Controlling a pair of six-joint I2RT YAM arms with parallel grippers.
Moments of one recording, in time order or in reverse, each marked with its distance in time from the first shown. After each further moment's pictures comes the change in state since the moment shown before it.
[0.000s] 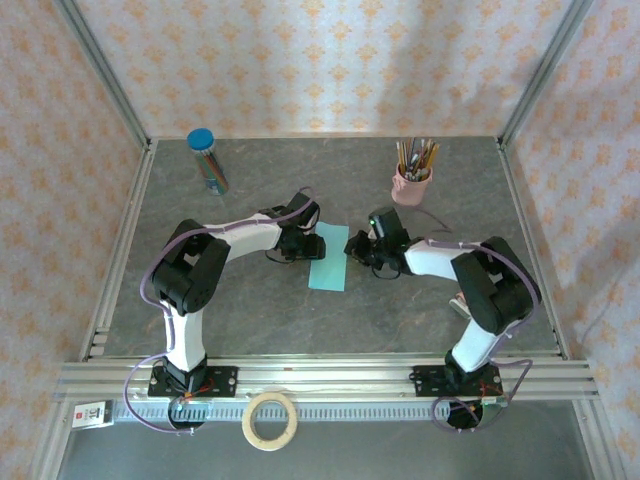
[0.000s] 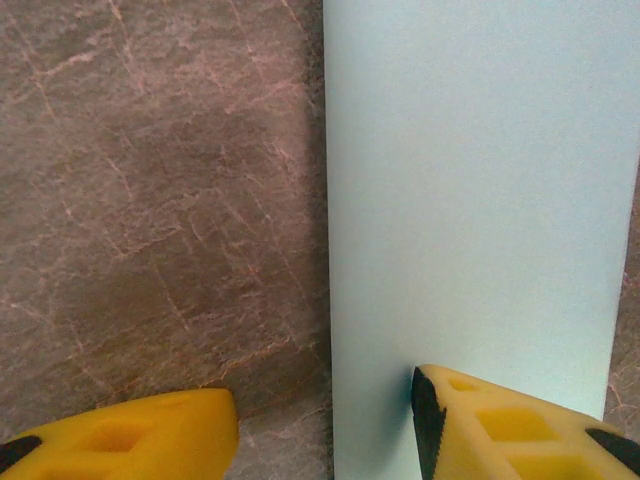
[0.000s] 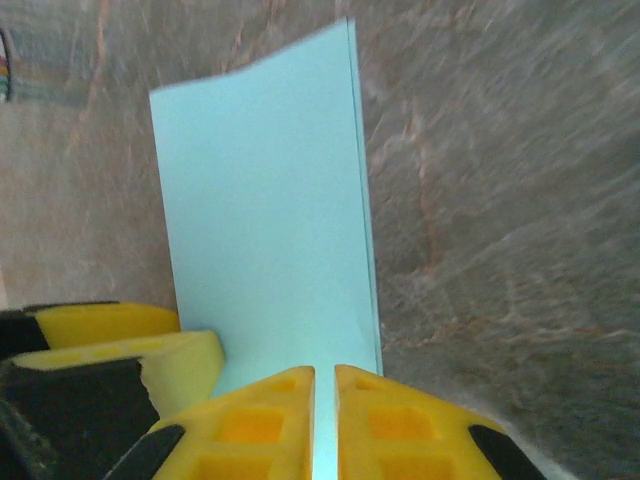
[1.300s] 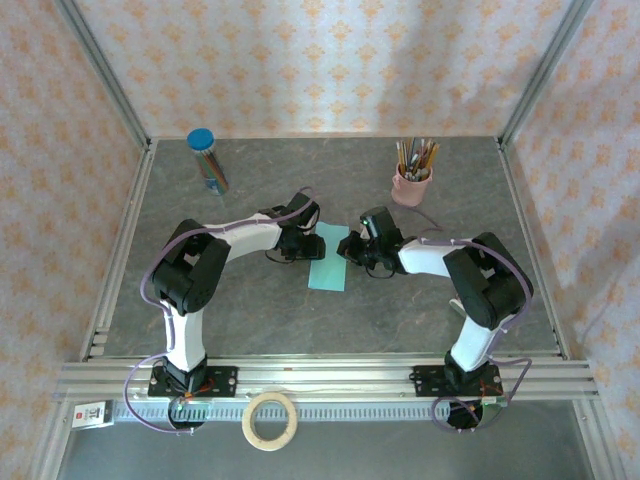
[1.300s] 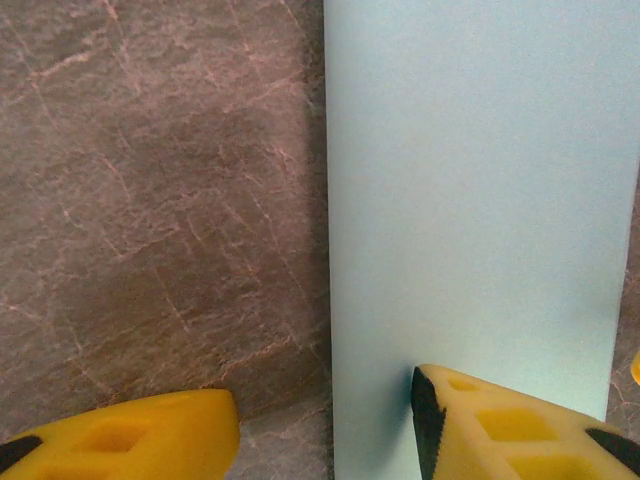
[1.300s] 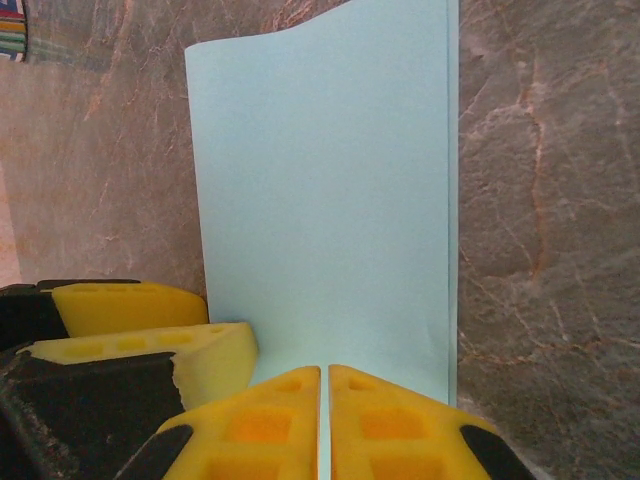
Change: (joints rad) left arm 0.000 0.002 -0.001 0.000 0.004 0.015; right arm 0.025 0.042 0.029 0.038 -0.031 -0.009
